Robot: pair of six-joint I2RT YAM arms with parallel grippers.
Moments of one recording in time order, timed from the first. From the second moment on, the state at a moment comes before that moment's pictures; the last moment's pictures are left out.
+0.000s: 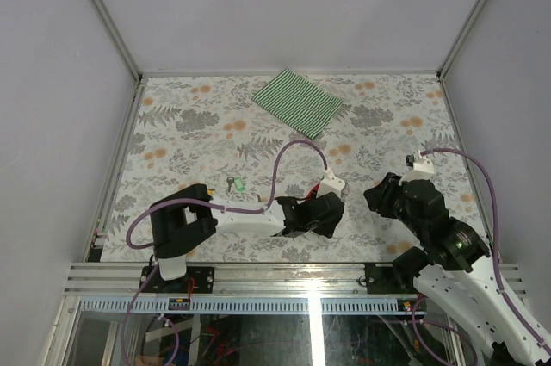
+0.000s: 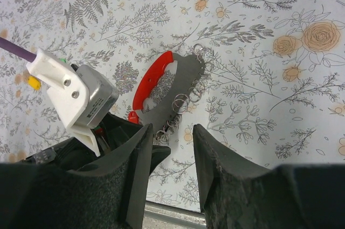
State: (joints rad) left arm -1.24 1.83 1.09 -0.13 -0.25 -0.67; right arm 0.58 0.44 0.65 -0.76 0.22 0.66
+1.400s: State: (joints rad) left arm -1.24 1.83 1.10 -0.16 -0.30 -0.61; right arm 0.58 0.45 0.62 -0.74 0.17 0.66
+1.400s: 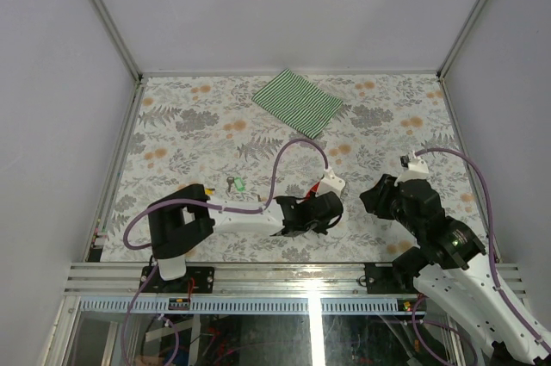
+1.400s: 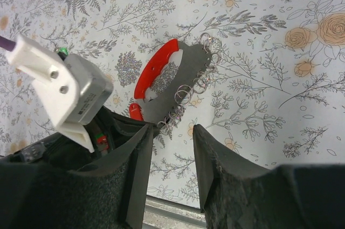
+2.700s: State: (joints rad) left arm -1.24 1.76 0.99 -0.18 -0.36 -0.58; right arm 0.58 0.56 0.57 -0.67 0.04 0.64
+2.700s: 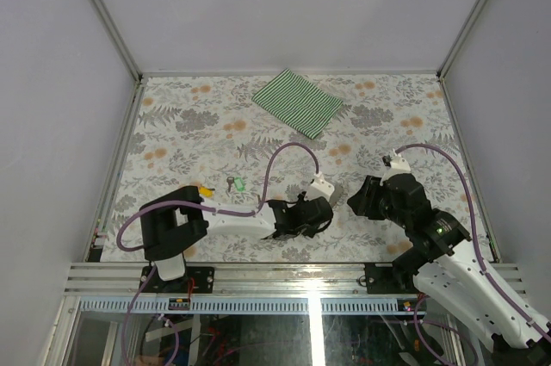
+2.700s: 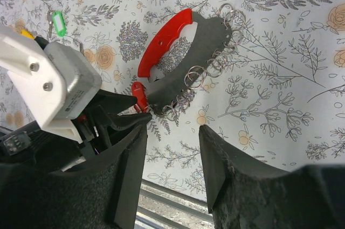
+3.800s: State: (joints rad) left arm -1.24 1.80 1.04 -0.17 -0.38 -0.52; right arm 0.58 0.57 0.57 -0.67 0.04 0.64
